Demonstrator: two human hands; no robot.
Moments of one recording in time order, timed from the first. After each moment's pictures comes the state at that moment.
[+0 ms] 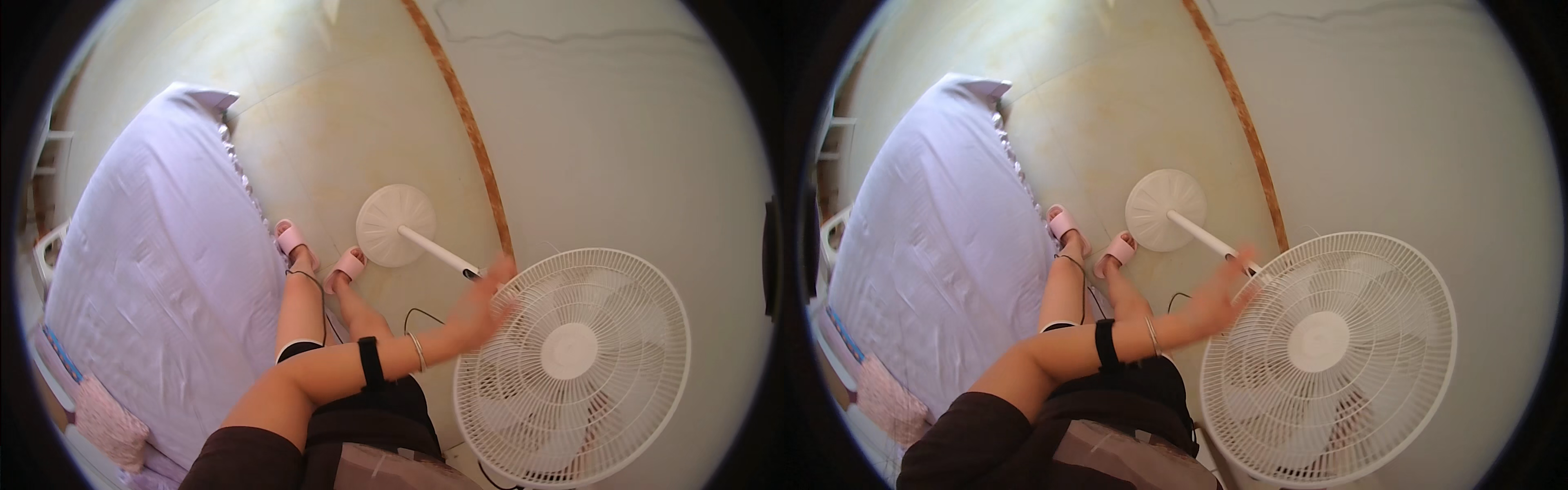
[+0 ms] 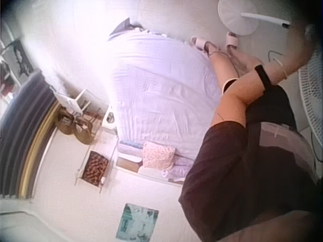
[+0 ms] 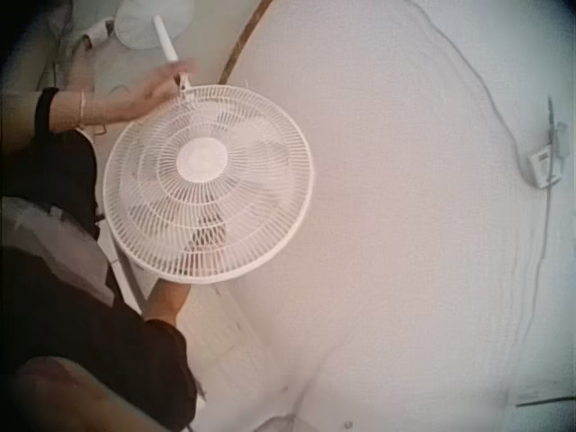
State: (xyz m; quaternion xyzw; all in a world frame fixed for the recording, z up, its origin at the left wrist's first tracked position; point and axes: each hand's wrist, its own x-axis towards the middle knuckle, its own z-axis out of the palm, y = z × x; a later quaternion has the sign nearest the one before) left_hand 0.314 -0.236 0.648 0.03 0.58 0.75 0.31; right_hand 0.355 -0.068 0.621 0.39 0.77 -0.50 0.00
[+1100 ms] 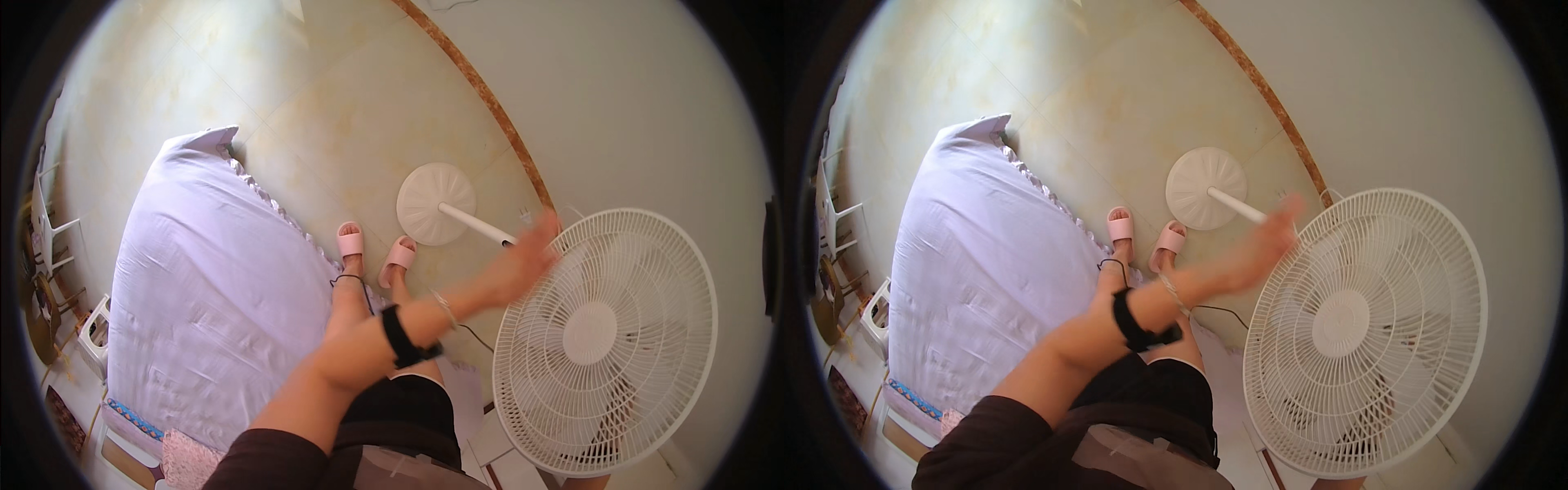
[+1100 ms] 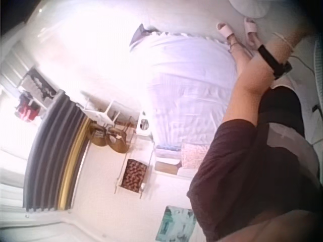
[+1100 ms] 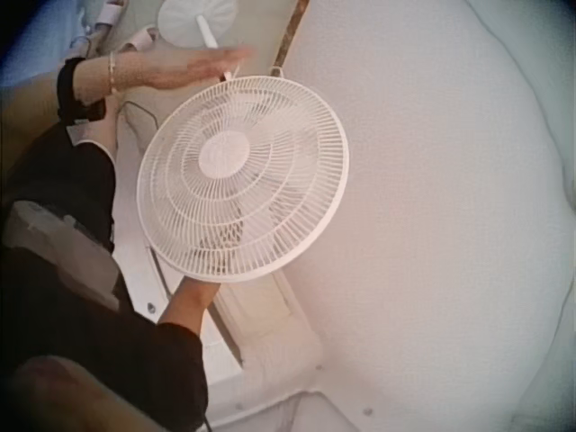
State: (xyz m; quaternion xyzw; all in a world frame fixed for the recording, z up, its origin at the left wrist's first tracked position) left_hand 0.257 -0.260 0.588 0.21 0.52 0.75 0.36; right_hand 0.373 -0.275 0.382 0.57 0.57 -0.59 -0.07
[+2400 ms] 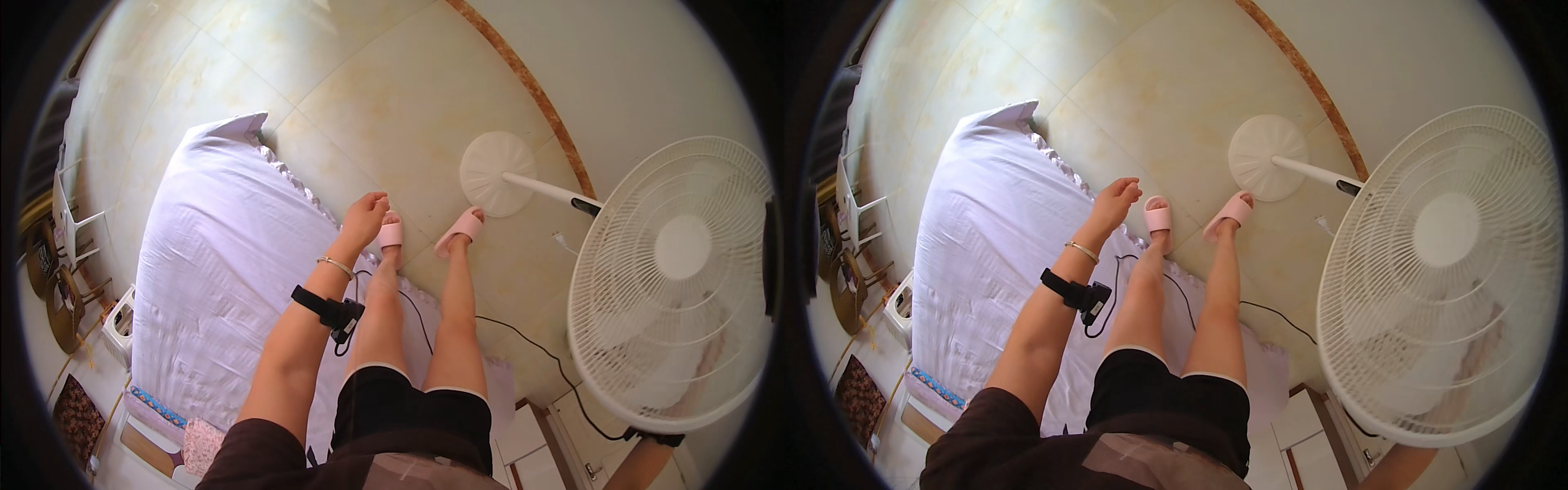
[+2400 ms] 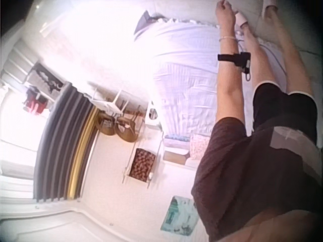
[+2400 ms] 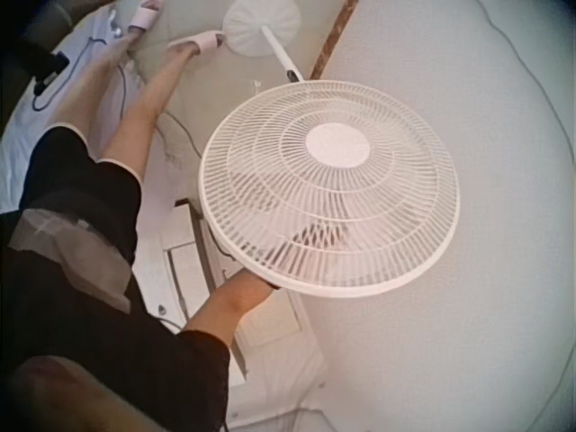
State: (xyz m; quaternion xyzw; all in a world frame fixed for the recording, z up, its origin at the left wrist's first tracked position) left_hand 0.224 -0.479 0.442 -0.13 0.74 0.55 0.36; right_hand 0.391 -0.289 0.308 0.62 0.53 -0.56 -0.09
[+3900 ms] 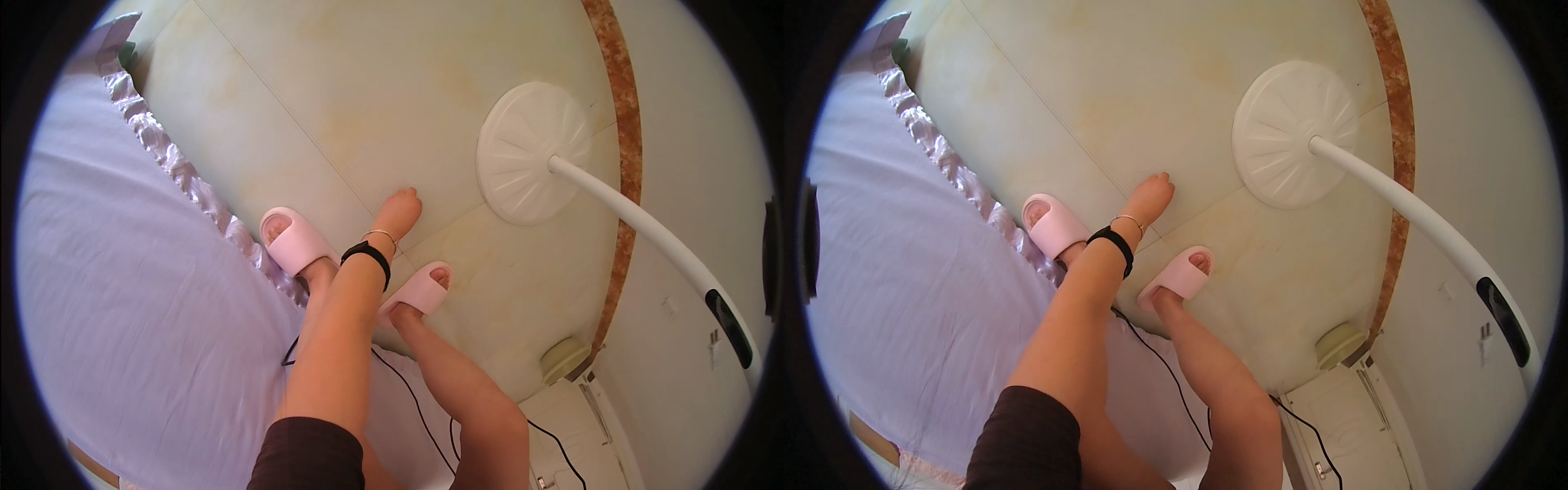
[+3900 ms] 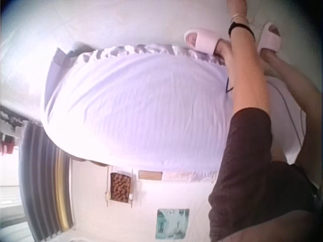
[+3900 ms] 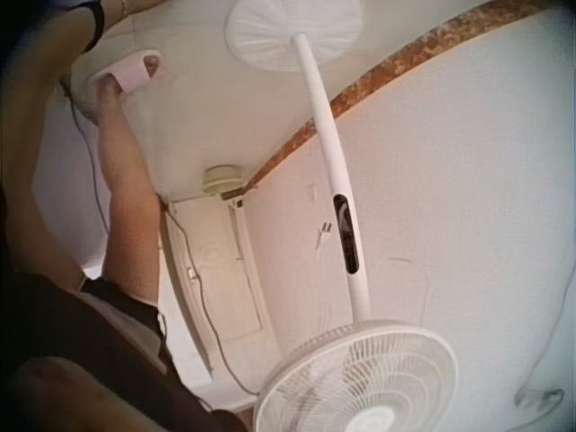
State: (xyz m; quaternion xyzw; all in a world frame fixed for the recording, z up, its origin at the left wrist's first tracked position) left_hand 0.360 -0.325 0.152 0.24 0.89 0.22 0.32; right_hand 0.573 -0.291 0.211 0.66 0.56 -0.50 -0.06
